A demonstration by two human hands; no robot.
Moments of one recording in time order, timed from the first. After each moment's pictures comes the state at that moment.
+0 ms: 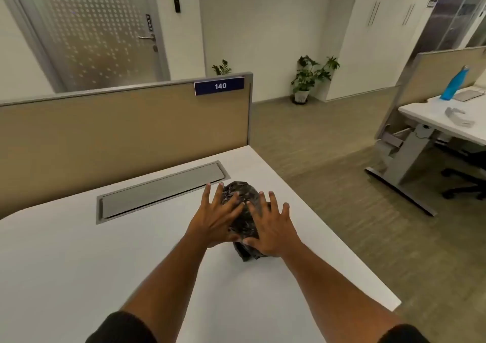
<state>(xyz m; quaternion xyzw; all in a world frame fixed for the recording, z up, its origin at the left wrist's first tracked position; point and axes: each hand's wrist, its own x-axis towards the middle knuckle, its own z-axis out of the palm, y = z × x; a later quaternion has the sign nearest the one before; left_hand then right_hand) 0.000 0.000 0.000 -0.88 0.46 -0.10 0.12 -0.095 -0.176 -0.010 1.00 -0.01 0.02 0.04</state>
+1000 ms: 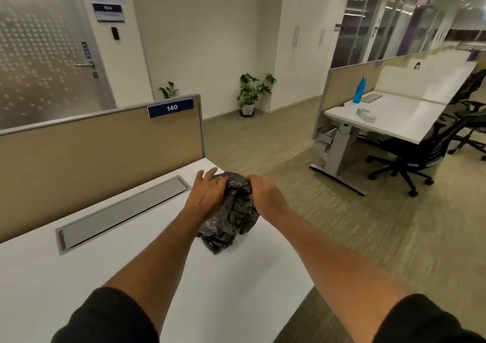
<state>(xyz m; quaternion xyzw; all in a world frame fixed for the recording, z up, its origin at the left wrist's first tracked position) -0.058 -0.047 0.107 -0.85 0.49 -0.18 -0.07 -0.182 -0.186 0.116 0.95 -0.07 0.31 -0.05</state>
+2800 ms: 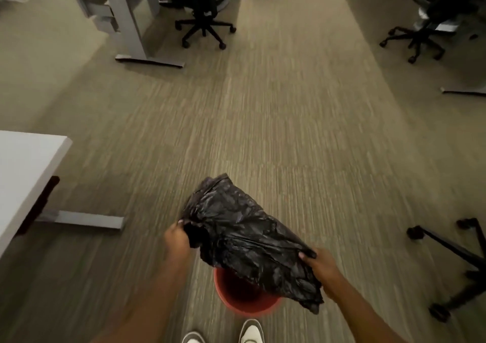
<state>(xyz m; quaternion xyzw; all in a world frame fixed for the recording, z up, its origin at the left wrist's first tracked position) -0.635 -0.212 -0.244 -0.75 0.13 0.45 -0.46 -0.981 -0.212 -0.240 0.41 -0.70 0.20 -0.55</state>
